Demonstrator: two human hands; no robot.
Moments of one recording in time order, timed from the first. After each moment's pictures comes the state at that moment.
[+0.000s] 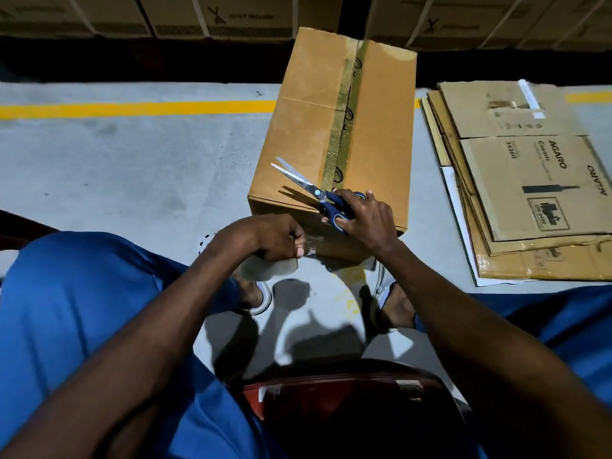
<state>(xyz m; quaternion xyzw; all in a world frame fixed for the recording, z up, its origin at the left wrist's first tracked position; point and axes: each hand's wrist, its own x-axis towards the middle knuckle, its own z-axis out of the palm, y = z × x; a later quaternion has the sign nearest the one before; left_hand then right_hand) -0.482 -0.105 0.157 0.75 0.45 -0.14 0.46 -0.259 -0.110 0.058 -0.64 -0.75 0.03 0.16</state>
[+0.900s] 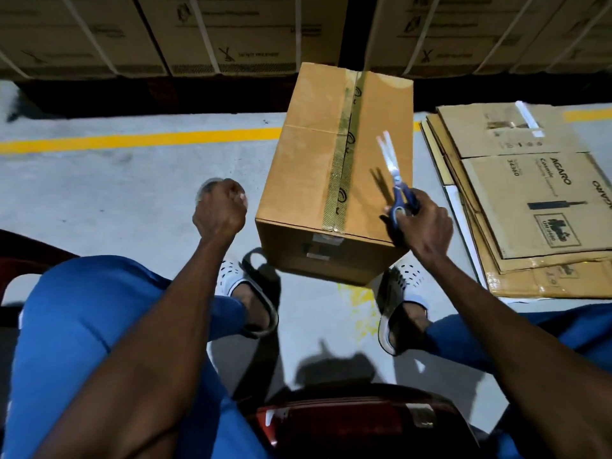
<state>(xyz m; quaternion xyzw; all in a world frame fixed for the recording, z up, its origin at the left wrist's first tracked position) -0.532 -0.051 0.117 0.58 0.77 0.20 0.19 -0.195 -0.108 0.084 -0.81 -0.52 0.10 0.26</state>
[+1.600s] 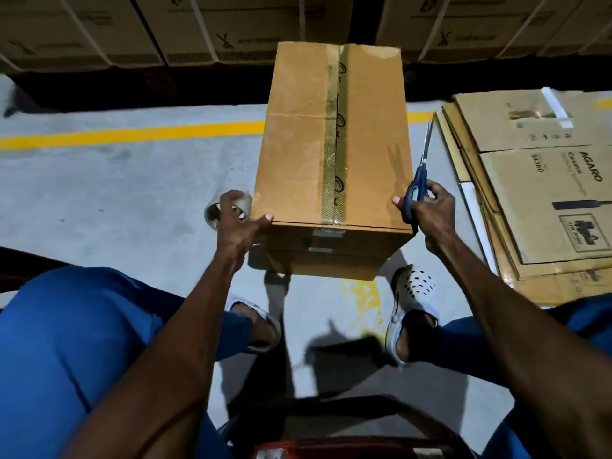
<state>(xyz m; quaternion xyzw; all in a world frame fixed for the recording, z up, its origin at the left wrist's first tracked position) -0.513 -0.043 0.063 0.38 0.67 0.38 0.51 -0.169 -0.042 0.052 -0.76 -0.34 0.34 0.44</state>
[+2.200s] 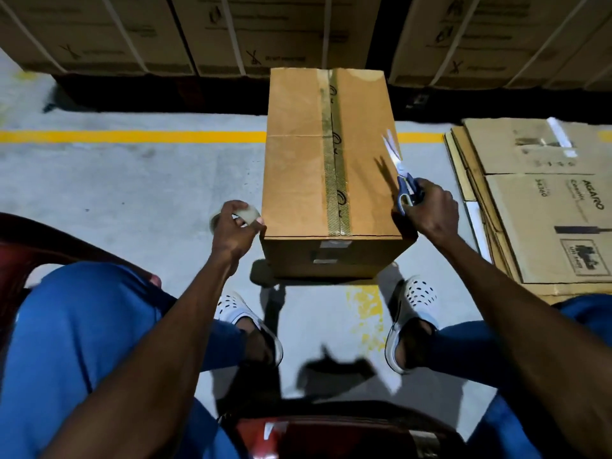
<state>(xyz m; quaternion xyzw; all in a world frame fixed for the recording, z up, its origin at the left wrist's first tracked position) -0.549 -0.067 0.078 0.40 0.69 0.38 0.47 -0.192 -0.043 0.097 -0.77 -0.58 0.14 0.23</state>
